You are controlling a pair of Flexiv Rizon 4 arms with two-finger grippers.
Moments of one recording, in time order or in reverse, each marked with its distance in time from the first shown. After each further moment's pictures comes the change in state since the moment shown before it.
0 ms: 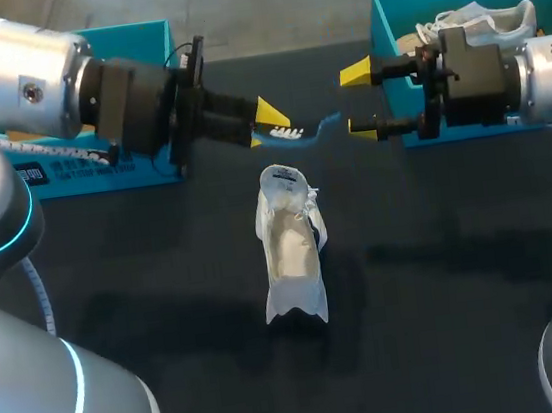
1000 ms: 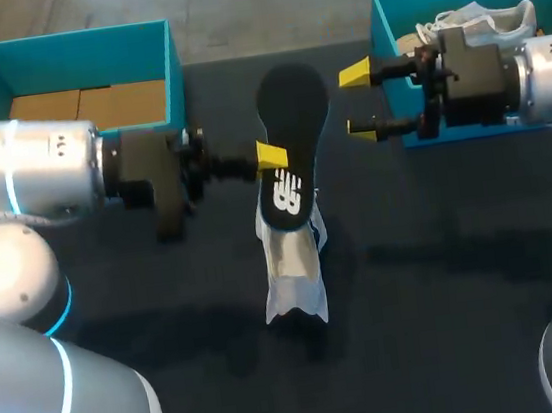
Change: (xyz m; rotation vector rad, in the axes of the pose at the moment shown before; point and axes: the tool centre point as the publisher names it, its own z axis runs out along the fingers) left arm 0.051 0.059 0.008 -0.216 -0.113 0.693; right arm 0.001 -0.003 0.002 0.011 -0.002 -0.002
